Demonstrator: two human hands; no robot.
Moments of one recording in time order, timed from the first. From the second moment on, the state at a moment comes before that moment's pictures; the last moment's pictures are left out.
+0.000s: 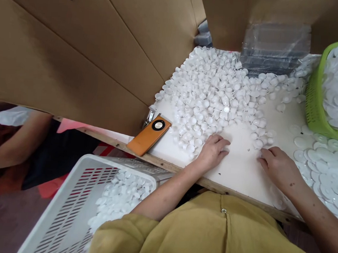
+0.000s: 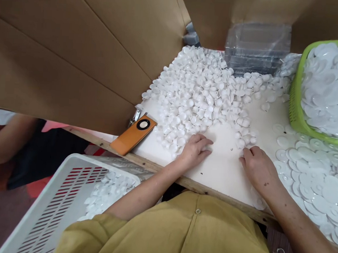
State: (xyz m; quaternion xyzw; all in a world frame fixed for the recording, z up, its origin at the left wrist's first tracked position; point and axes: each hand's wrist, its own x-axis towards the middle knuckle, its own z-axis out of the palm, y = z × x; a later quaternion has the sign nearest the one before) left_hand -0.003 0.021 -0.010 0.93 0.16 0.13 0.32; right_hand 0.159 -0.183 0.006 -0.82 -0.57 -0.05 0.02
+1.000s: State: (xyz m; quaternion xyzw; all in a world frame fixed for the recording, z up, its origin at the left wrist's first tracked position) left_hand -0.017 0.016 0.009 0.91 0.18 0.01 0.38; right_hand 0.128 -0.138 0.023 -0.76 -0.28 0.39 0.43
